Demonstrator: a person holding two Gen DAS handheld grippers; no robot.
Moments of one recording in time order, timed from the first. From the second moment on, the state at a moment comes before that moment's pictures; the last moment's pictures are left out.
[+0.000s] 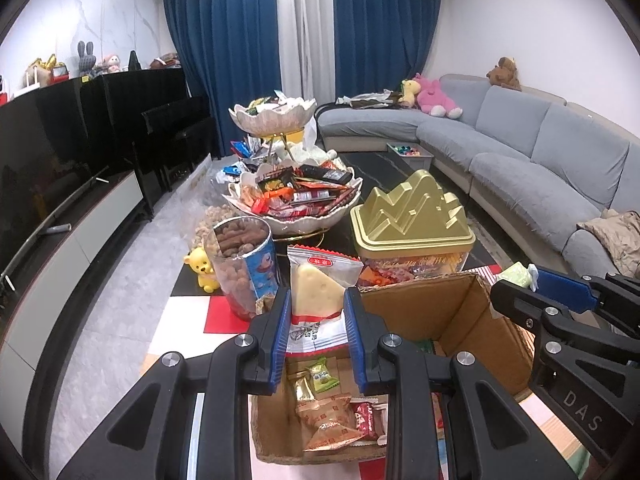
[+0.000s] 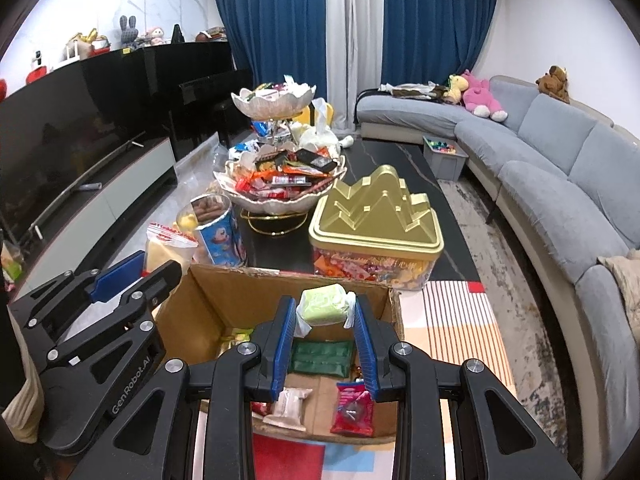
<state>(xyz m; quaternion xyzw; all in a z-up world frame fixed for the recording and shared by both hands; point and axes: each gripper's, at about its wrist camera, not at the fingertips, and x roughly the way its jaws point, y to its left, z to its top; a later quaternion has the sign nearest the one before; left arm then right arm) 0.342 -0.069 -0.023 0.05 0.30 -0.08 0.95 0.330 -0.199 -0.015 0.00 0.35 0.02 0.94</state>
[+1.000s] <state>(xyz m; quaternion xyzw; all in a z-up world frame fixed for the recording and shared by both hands) 0.343 -0.050 -0.027 0.04 0.31 -0.05 0.95 0.336 -0.200 -0.019 0.00 0.35 0.00 0.93</state>
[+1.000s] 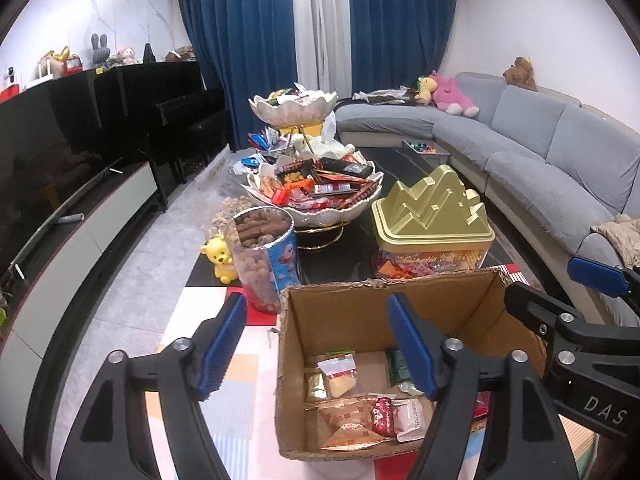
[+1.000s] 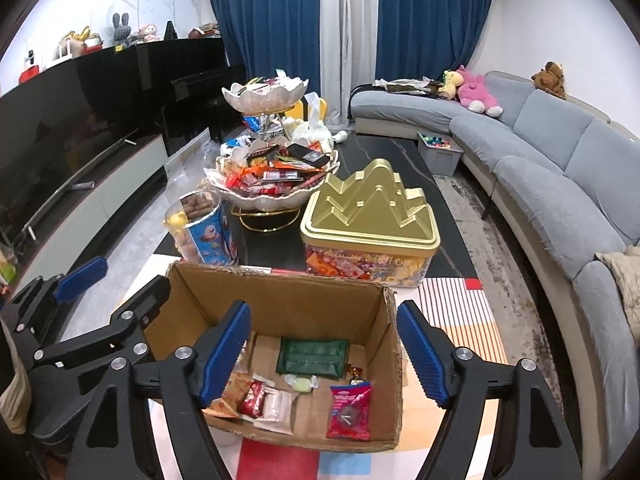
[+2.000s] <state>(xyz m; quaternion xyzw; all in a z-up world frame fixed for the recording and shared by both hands) 0.266 -0.028 0.019 0.04 0.27 -0.02 0.96 0.261 -0.202 0.025 -0.01 0.31 -0.02 0.95</state>
